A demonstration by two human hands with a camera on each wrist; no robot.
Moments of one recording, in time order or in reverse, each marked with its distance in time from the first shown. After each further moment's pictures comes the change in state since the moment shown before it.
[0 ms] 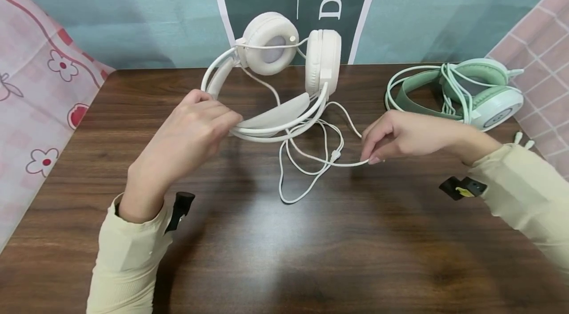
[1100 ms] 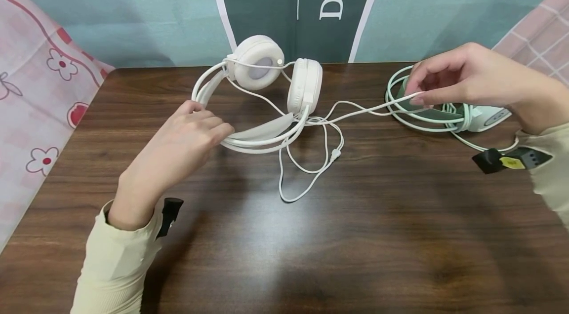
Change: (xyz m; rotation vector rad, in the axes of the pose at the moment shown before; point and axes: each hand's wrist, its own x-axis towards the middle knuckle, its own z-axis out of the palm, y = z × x) left_hand -0.013 -0.002 0.001 0.092 -0.144 -0.026; right_hand -0.042 -0.028 -0.060 0.001 0.411 0.102
